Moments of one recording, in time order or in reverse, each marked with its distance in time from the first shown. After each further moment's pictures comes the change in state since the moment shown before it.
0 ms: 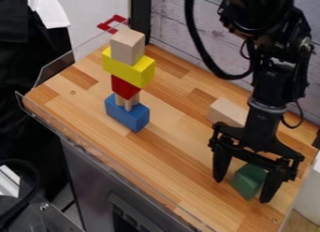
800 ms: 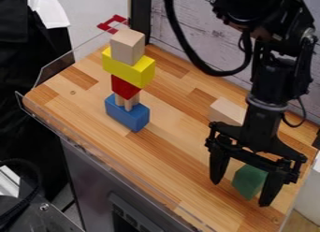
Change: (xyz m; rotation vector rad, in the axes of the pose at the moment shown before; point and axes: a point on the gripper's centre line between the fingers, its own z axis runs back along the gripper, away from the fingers) arm -0.020 -0.001 0.012 -0.004 -0.018 -0.017
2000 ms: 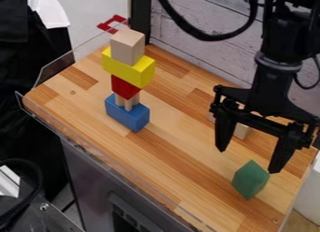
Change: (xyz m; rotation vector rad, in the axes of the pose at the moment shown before) arm -0.004 -0.003 0.046 0.028 -0.113 0.023
